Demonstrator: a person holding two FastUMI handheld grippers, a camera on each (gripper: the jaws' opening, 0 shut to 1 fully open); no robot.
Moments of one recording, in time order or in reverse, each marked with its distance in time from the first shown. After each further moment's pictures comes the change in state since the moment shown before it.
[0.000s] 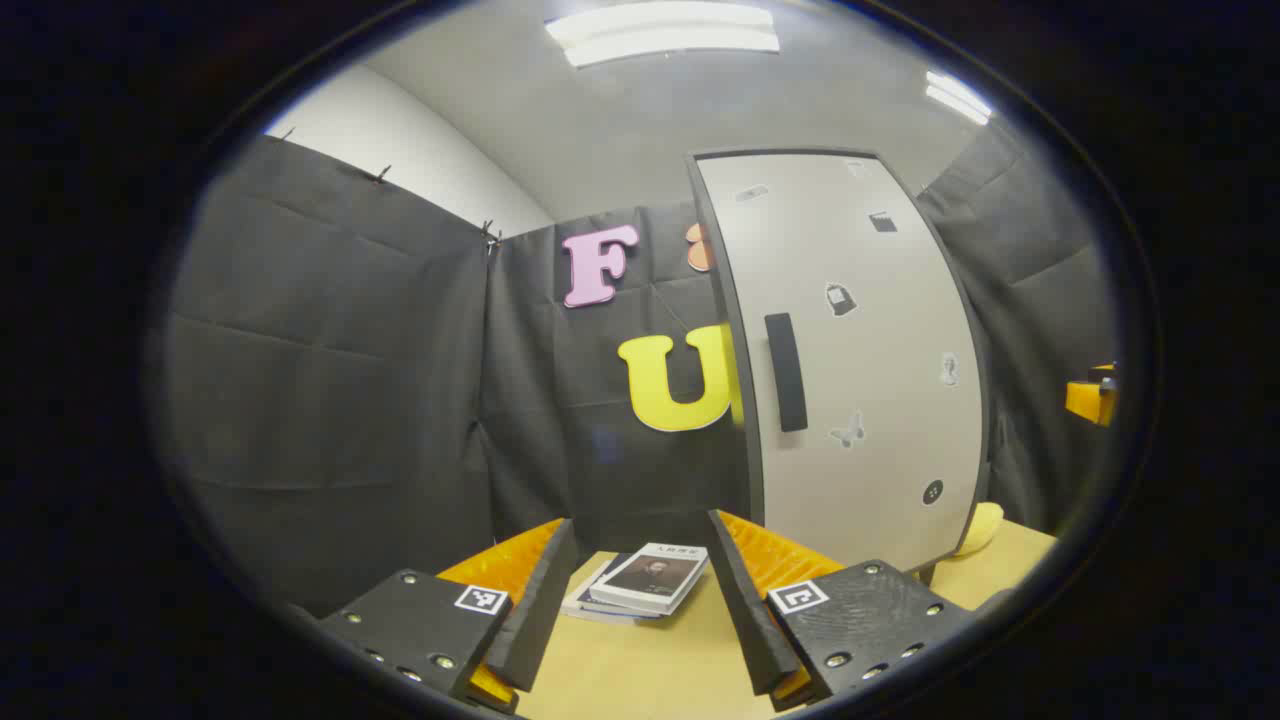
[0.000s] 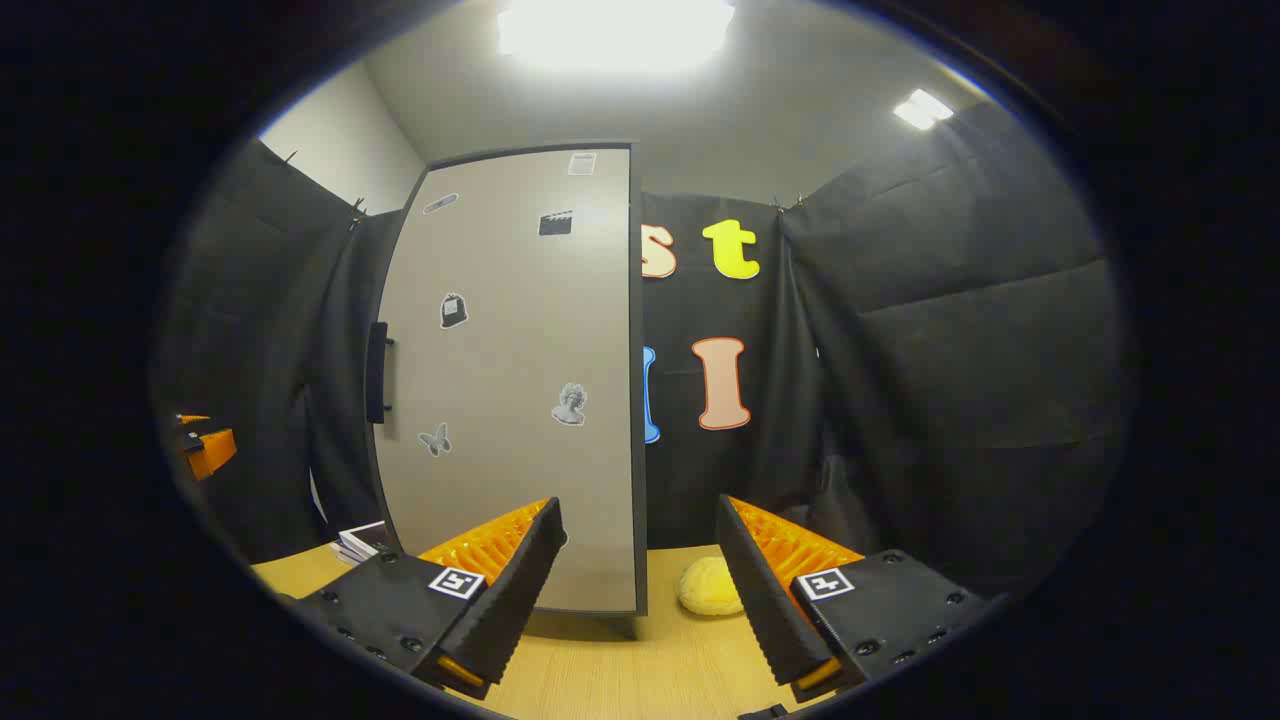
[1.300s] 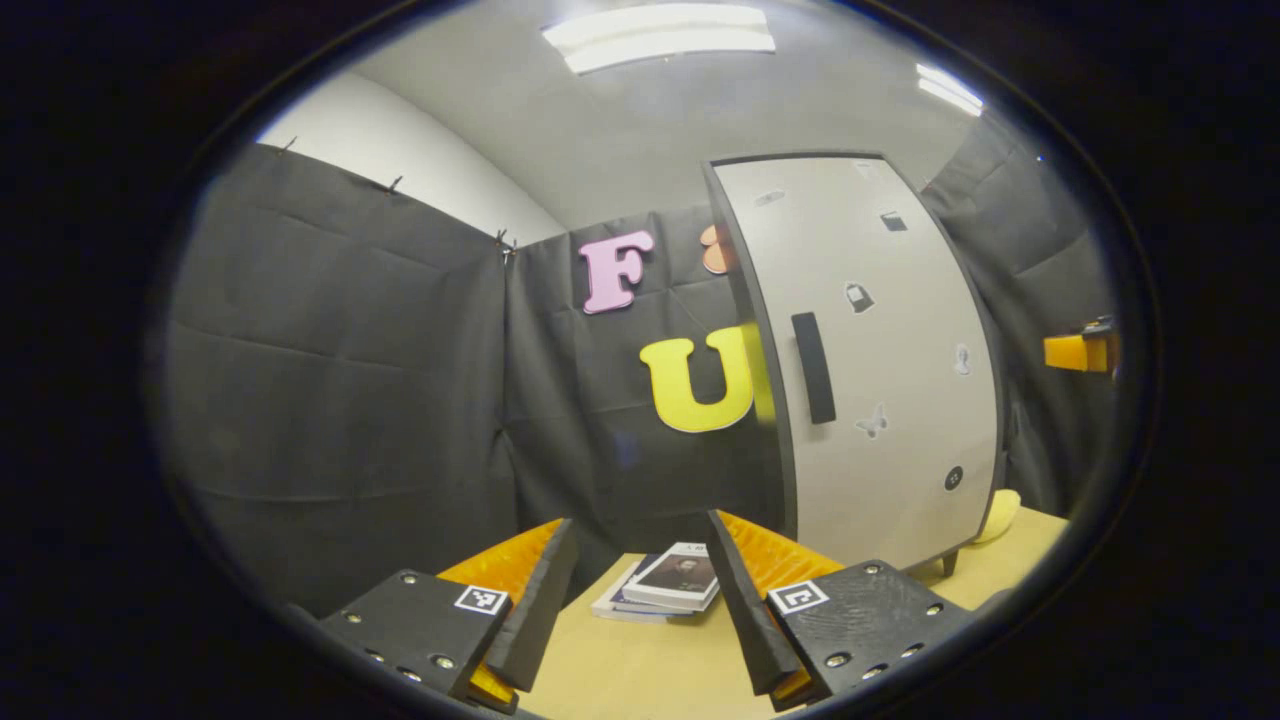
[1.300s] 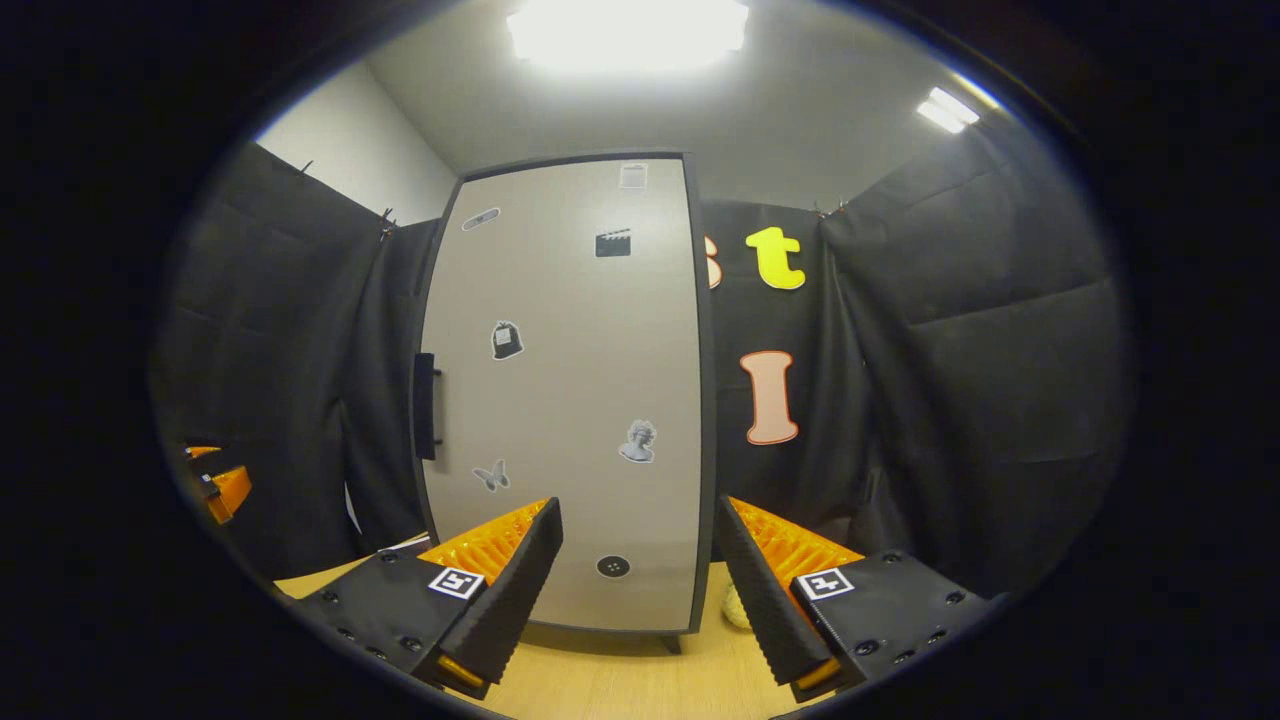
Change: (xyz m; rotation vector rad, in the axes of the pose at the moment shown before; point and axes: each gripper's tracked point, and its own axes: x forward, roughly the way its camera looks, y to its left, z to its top) left arm -0.019 0.047 -0.006 0.028 -0.009 0.044; right arm 0.020 0.070 0.046 0.009 -0.014 0.132
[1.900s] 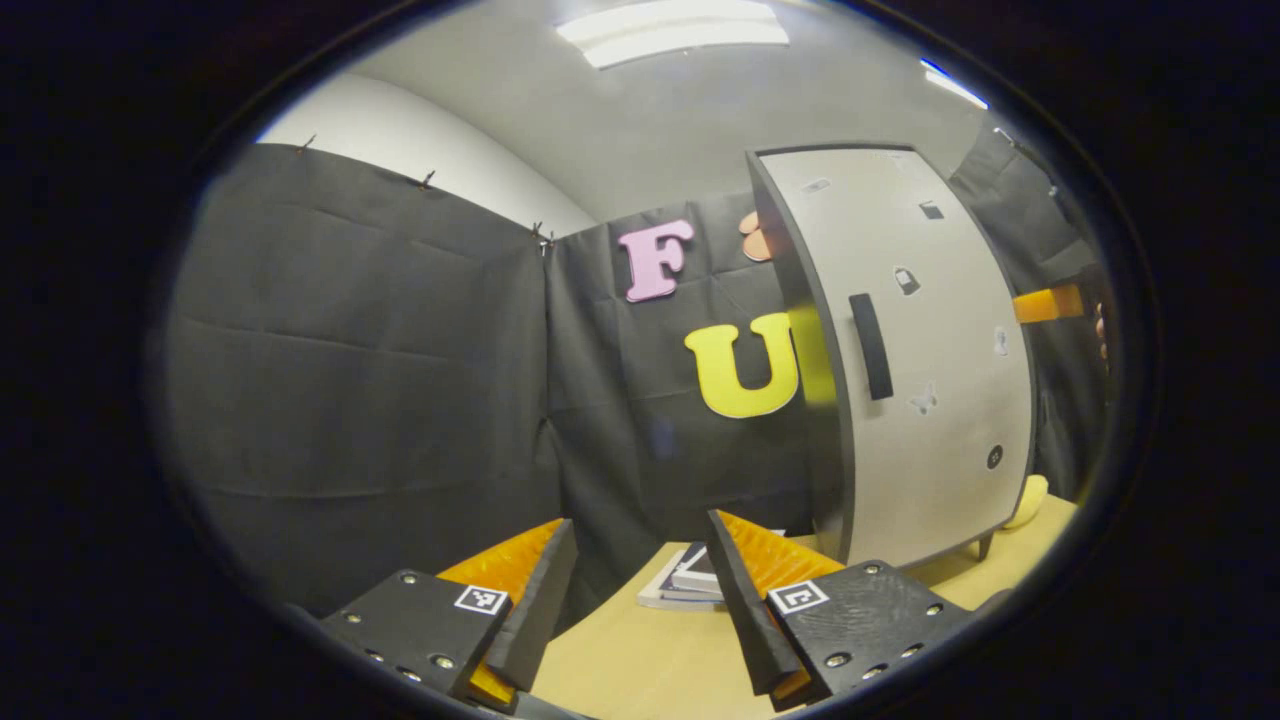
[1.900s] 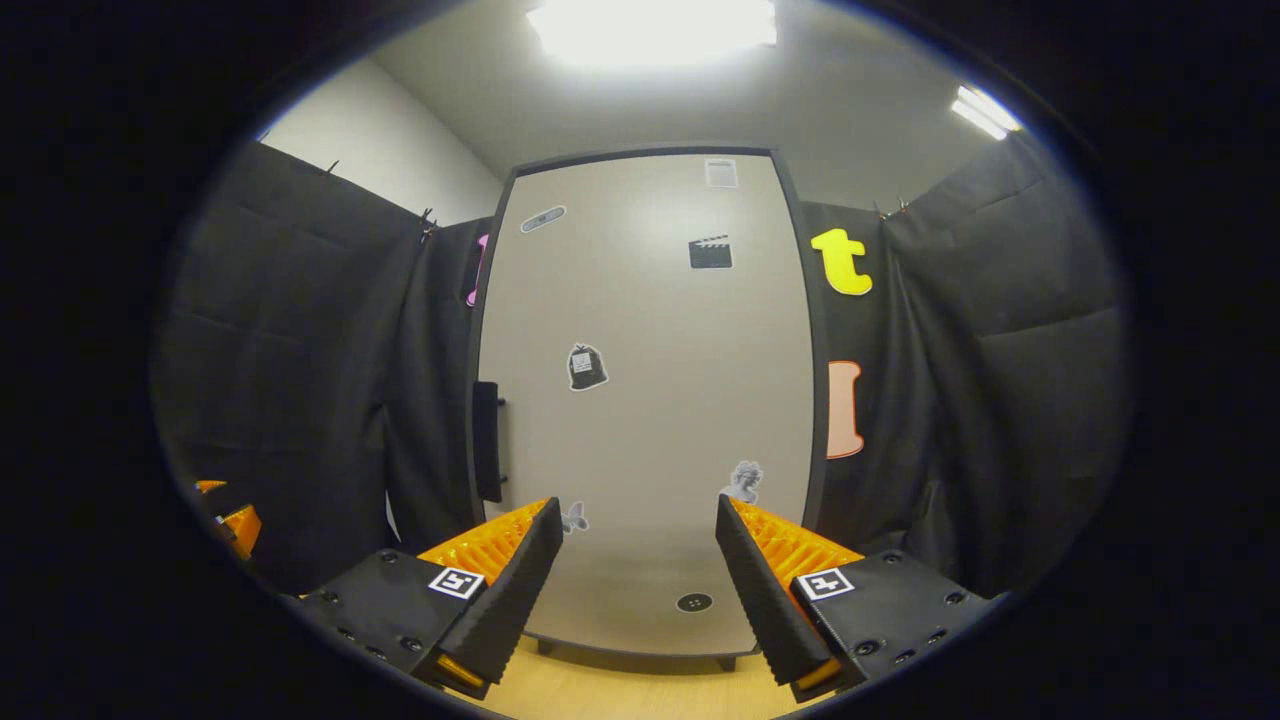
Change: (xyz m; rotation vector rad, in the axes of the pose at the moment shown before) left arm -0.012 0.066 -0.021 0.019 0.032 0.103; right arm 0.050 0.081 0.031 -0.009 0.009 0.128
